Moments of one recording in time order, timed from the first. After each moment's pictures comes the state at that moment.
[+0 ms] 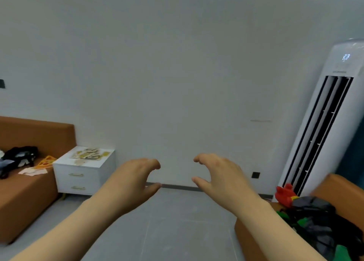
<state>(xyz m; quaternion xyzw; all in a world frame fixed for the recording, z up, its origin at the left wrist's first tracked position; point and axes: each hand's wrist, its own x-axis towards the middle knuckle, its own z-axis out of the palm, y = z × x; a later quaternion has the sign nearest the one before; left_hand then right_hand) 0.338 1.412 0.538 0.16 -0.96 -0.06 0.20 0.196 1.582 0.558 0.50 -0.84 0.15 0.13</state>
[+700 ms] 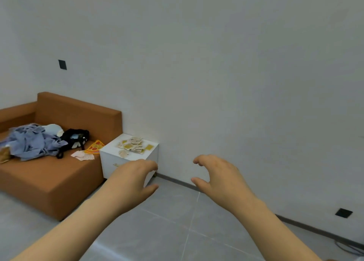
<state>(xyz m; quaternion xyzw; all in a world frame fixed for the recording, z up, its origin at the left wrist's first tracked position) 0.241 1.077 0.485 0.33 -0.93 -0.07 0.13 0.053 1.200 0.501 0.61 -0.78 0.15 0.03</state>
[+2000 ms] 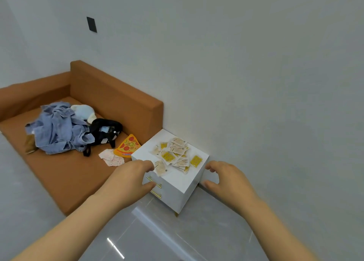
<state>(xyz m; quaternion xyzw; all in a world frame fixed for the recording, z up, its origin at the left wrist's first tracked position) 0.161 0.480 0.374 0.48 -0.87 -0.14 0.05 -0.084 0.562 0.381 0.63 -0.75 0.09 -0.14</state>
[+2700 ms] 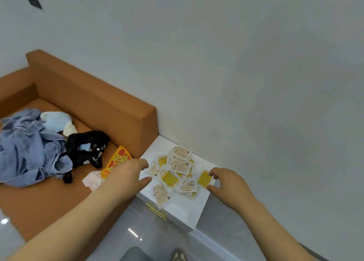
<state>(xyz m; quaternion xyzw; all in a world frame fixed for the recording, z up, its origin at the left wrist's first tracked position) 0.069 0.164 0.300 0.49 -0.85 -0.17 -0.04 -0.184 0.282 0.284 0.56 -0.79 0.05 -0.25</state>
